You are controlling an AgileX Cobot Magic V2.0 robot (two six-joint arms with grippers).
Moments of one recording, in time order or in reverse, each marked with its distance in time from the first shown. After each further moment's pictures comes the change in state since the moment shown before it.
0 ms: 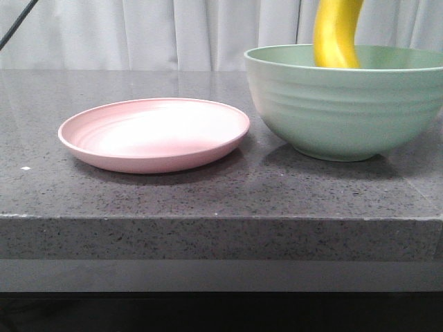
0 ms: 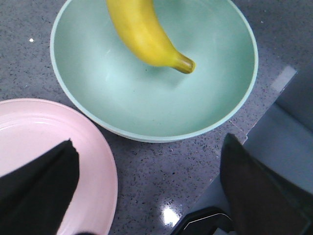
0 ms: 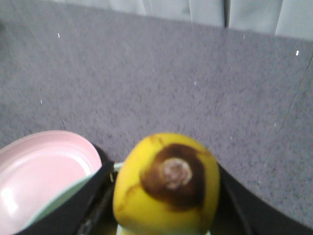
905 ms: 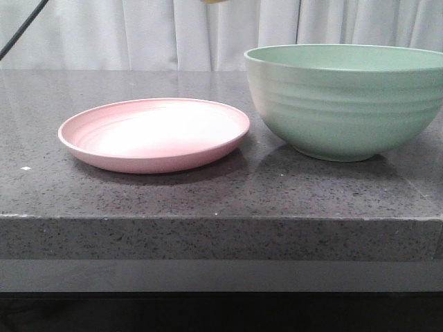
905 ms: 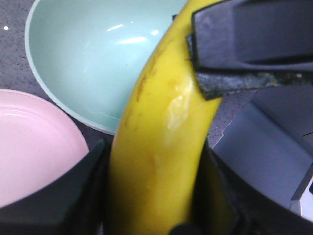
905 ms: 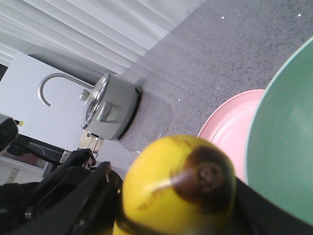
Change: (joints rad) left arm 0.000 0.000 0.000 -0.085 0.017 0.002; right arm 0.129 -0.336 0.453 0.686 0.078 0.180
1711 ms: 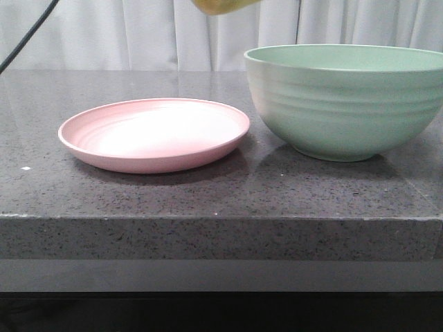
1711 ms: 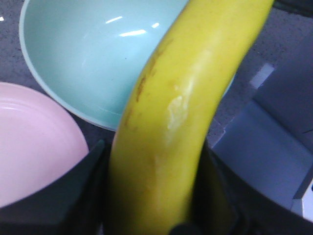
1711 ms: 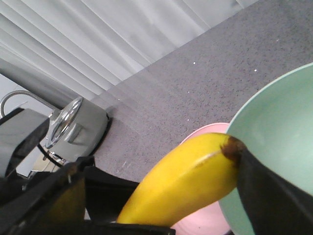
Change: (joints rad) left arm 0.002 0.012 0.002 0.001 0.004 -0.011; right arm 0.000 -0.207 0.002 -0.268 -0.188 0.204
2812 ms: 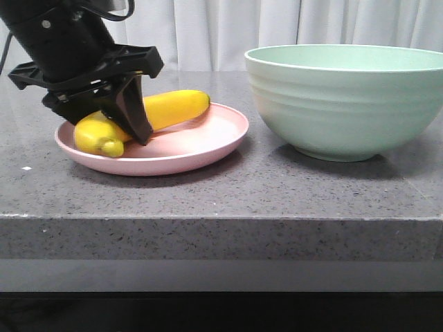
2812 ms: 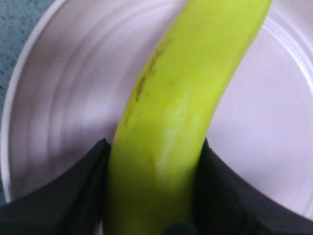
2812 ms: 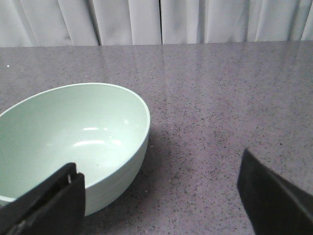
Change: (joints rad) left arm 0.375 0.168 0.220 -0.003 -0.130 -0.017; right arm -0.105 -0.435 0.235 -1.376 -0.172 0.681
